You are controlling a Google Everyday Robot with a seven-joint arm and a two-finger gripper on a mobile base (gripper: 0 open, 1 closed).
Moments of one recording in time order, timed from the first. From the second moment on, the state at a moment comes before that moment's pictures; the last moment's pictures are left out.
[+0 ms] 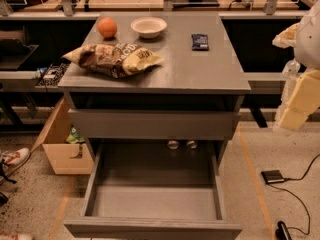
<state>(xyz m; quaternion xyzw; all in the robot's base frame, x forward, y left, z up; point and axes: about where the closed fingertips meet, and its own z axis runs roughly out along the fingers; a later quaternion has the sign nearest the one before) 0.438 -0.212 0.993 -0.60 0.78 -0.05 0.18</state>
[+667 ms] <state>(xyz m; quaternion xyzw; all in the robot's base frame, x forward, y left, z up) 0.439 -0.216 0.983 -0.58 0.79 -0.05 0.17</state>
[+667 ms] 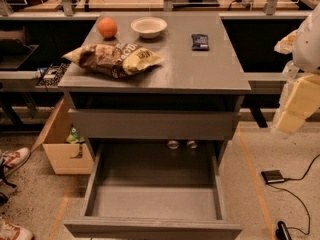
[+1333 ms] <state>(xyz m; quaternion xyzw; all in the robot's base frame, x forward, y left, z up) 0.395 -0.240 0.861 -0.48 0.87 0.02 0.09</state>
